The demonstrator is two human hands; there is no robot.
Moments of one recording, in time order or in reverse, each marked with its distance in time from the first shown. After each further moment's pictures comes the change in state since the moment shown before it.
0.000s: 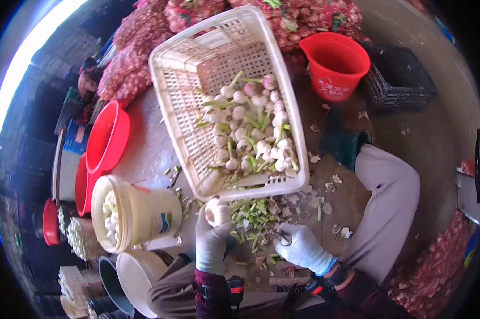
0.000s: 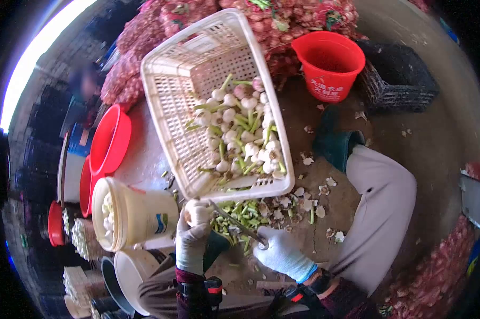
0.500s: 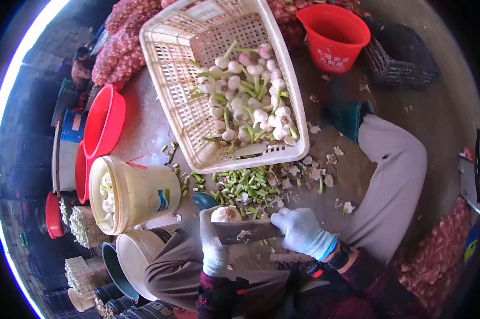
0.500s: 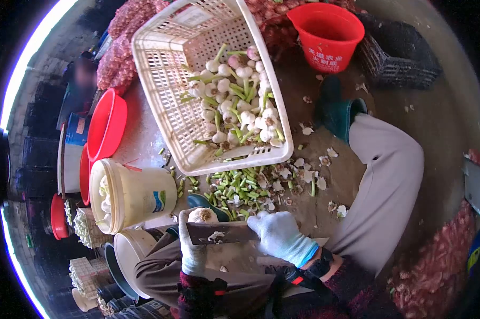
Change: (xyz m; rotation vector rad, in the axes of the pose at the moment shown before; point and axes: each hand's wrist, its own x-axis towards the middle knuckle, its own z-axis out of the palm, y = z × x) left_hand -0.070 -0.013 -0.004 0.566 0.097 0.010; right_hand -0.019 0.005 0.008 -0.367 -0.101 -0.355
